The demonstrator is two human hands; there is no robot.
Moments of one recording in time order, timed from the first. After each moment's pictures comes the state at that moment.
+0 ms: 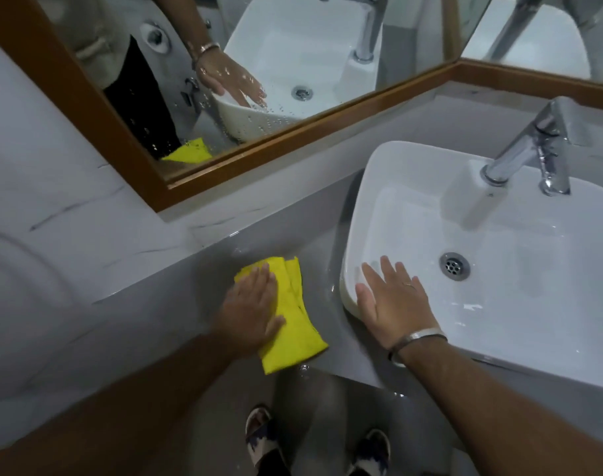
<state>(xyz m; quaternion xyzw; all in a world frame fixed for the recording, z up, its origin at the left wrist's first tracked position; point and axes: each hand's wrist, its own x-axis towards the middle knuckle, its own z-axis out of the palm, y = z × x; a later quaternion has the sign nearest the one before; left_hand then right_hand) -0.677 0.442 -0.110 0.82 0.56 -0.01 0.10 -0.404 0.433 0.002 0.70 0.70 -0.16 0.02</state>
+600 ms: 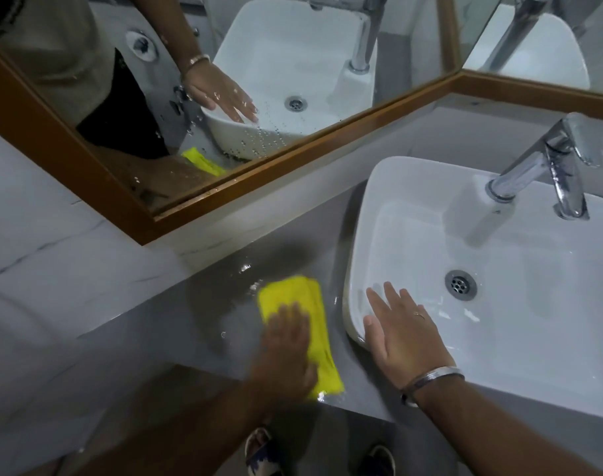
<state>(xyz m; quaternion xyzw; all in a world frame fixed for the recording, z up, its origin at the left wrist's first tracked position) -0.618 0.423 -0.108 0.83 0.53 0.02 0.17 -0.401 0.434 0.001 0.69 0.70 -0.17 0.02</state>
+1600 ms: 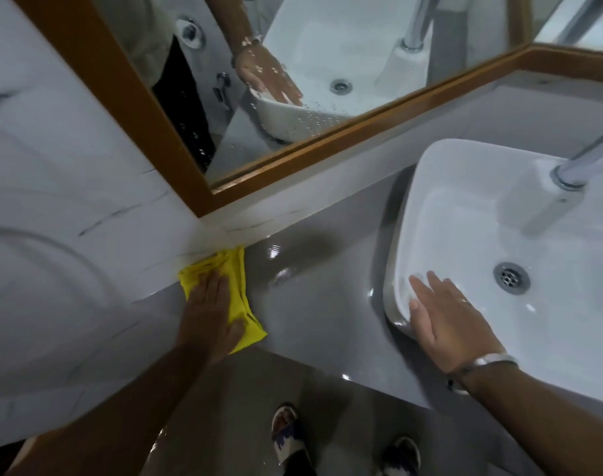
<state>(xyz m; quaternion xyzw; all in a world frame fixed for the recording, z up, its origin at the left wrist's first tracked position) -0.807 0.438 -0.115 0.74 0.67 -0.03 0.07 -0.400 0.437 -0.007 0.68 0.71 -0.19 0.01</state>
